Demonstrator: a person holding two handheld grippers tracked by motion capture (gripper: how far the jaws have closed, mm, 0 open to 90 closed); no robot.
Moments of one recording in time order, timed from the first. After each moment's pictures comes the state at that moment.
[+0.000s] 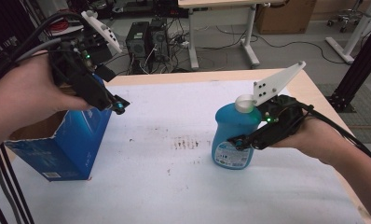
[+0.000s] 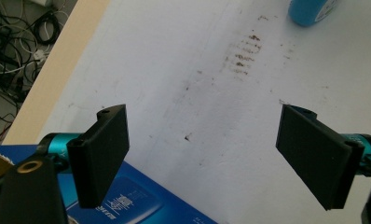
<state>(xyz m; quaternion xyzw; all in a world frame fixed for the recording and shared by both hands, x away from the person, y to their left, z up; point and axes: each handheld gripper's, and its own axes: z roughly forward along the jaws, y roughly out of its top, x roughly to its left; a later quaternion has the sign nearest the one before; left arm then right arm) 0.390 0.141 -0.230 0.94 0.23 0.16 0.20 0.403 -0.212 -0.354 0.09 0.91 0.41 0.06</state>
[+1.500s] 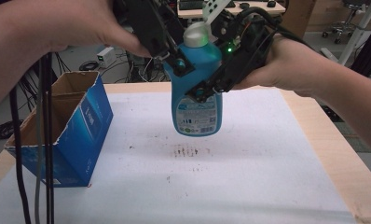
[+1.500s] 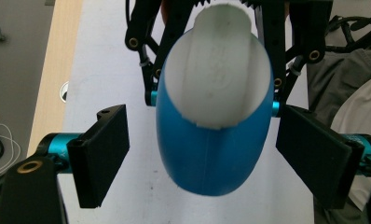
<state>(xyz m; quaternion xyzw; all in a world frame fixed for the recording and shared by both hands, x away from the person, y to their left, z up) 0.405 0.041 -0.135 0.96 0.03 0.06 0.26 0.414 -0.124 -0.205 -0.01 0.92 0.38 0.03</state>
